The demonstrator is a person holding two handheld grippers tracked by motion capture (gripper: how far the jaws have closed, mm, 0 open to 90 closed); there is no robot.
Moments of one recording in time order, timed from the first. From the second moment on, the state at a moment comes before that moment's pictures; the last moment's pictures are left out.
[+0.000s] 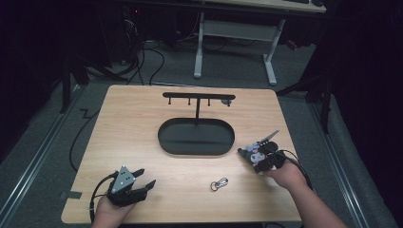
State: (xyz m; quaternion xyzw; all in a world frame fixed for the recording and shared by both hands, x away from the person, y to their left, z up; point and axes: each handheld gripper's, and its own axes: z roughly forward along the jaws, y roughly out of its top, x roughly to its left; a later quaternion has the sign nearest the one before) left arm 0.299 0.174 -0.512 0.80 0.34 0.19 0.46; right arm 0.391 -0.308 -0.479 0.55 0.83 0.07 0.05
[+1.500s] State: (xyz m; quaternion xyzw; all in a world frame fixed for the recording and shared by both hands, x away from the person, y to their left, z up) left arm 0.294 0.183 -0.513 0.80 0.34 0.19 0.45; right arm 0.385 -0.281 -0.419 0.51 0.85 0.12 0.02
